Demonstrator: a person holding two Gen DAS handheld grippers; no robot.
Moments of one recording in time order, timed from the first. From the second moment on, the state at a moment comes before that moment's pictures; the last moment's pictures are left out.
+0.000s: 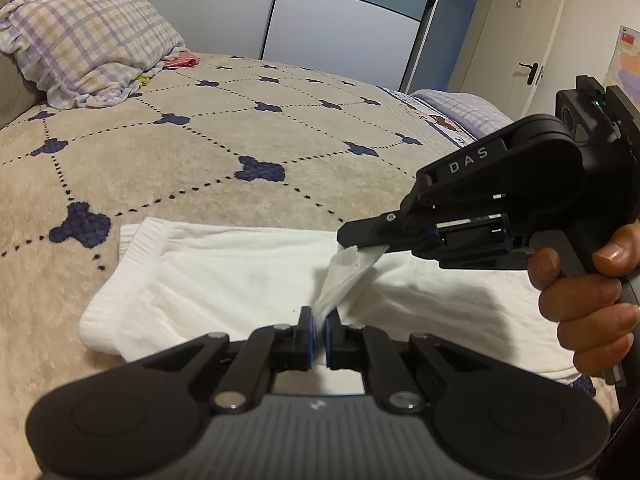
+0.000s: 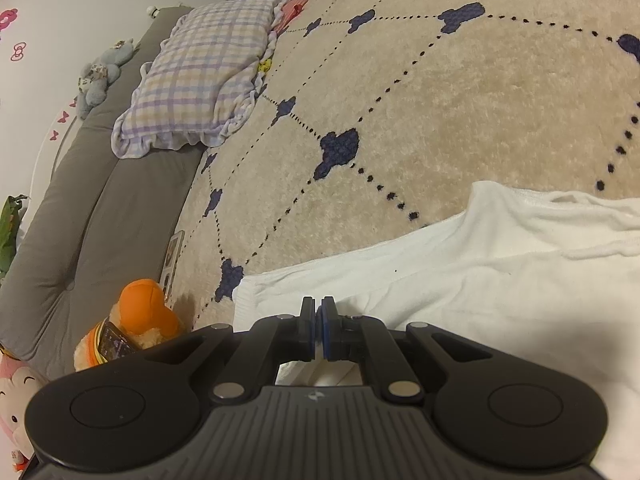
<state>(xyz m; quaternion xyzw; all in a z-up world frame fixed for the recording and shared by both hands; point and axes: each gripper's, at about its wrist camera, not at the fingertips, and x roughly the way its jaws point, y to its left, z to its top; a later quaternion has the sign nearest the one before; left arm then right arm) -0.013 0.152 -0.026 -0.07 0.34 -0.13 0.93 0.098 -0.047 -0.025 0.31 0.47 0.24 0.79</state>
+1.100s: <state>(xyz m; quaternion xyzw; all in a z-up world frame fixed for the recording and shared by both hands) -0.020 0.132 -0.029 0.00 0.32 -0.13 0.94 0.094 -0.044 -0.023 0.30 0.51 0.26 0.77</state>
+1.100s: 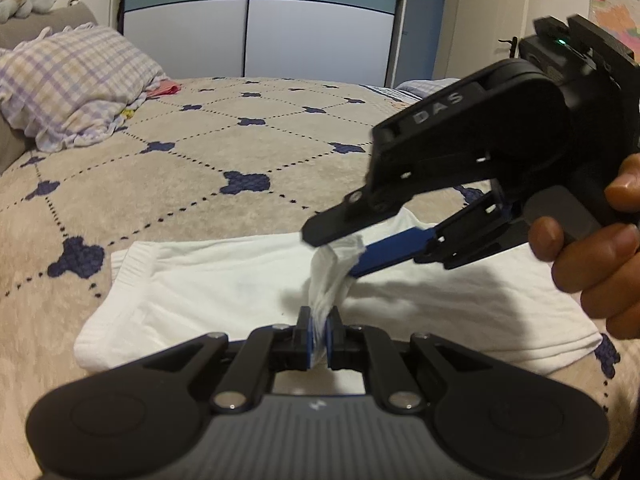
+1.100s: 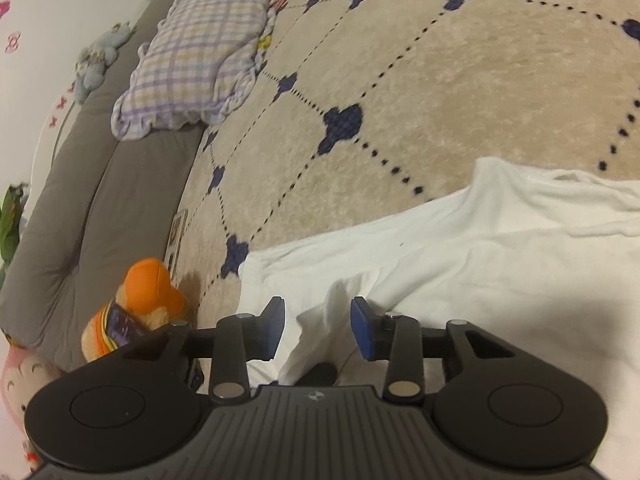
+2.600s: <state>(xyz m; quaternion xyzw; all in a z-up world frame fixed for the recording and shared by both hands) 0.007 0.250 -0.023 -0.15 0.37 0.02 0.92 0.129 0.080 -0.021 0.26 0.49 0.29 0.78</state>
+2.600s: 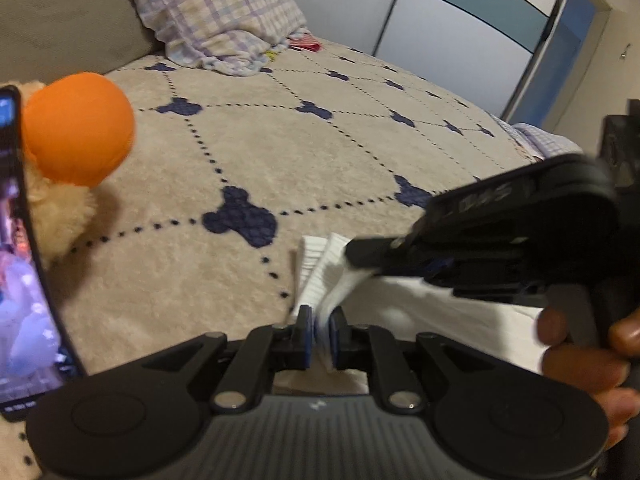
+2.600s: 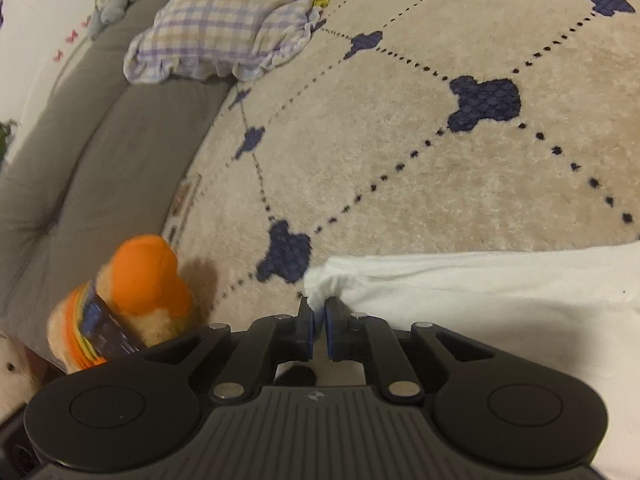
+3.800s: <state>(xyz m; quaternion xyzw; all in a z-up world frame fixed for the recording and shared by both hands) -0.036 0.254 -0.005 -0.17 0.33 0.07 0.93 0.048 -0.128 0.016 0.26 0.42 0.11 0.86</state>
